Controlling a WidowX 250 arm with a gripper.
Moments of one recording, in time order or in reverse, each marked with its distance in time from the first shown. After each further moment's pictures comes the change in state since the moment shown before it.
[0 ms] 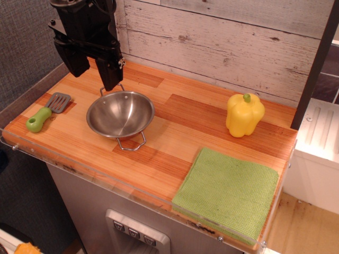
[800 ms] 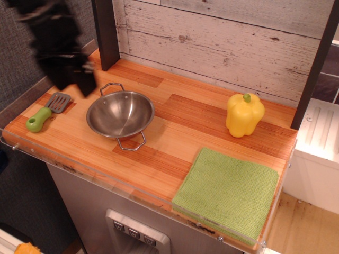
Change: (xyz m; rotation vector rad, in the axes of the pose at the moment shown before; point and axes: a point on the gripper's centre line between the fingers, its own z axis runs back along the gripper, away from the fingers) arm -0.033 0.050 -0.021 -0.218 0.028 0.067
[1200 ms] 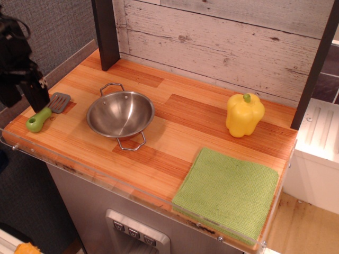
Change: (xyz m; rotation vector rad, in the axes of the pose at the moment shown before) arm -0.022 0.050 -0.019 0.126 0.118 0.117
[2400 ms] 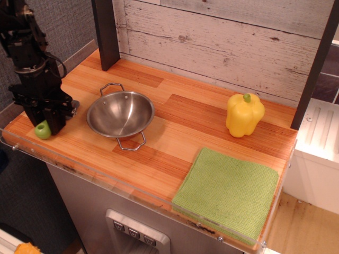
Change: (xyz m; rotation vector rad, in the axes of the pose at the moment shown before) arm 0.005 -0.006 -0.045 0.103 0.046 0.084
